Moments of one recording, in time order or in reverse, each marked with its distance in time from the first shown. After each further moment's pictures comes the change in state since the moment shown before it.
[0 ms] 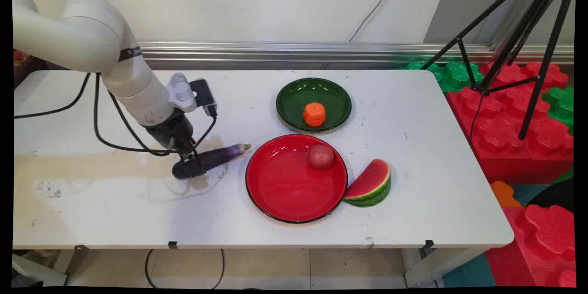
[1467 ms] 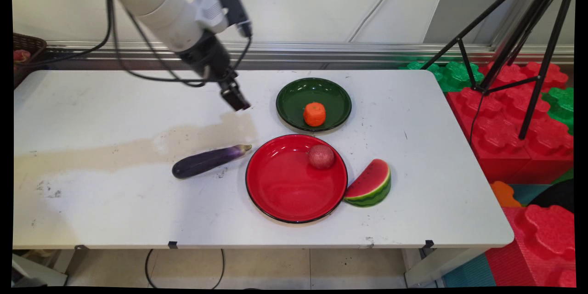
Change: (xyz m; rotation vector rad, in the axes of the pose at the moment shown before) arm 0.096 -0.014 -0.110 0.098 0.251 0.102
